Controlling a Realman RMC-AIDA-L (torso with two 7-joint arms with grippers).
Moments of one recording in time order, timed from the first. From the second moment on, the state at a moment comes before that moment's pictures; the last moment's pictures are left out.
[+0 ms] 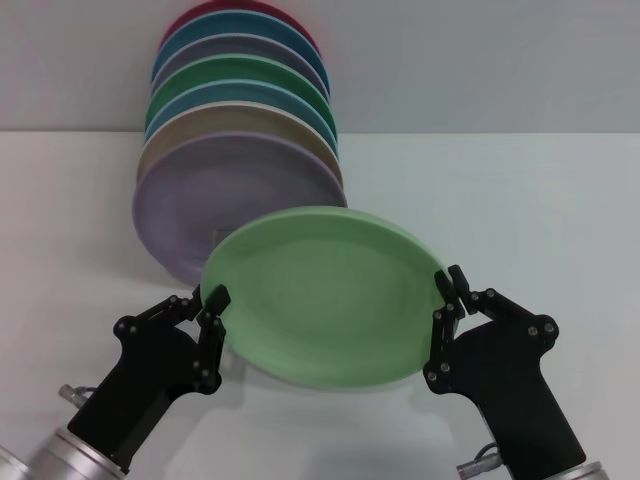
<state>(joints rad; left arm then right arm) -0.28 -2.07 -0.20 -0.34 2.16 1.43 -0.11 0.12 2.09 0.11 0.91 -1.88 -1.43 -0.89</state>
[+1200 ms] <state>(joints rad) -0.27 -2.07 -0.20 -0.35 2.16 1.46 -0.07 0.14 2.08 0.08 0.90 -1.91 -1.43 -0.88</state>
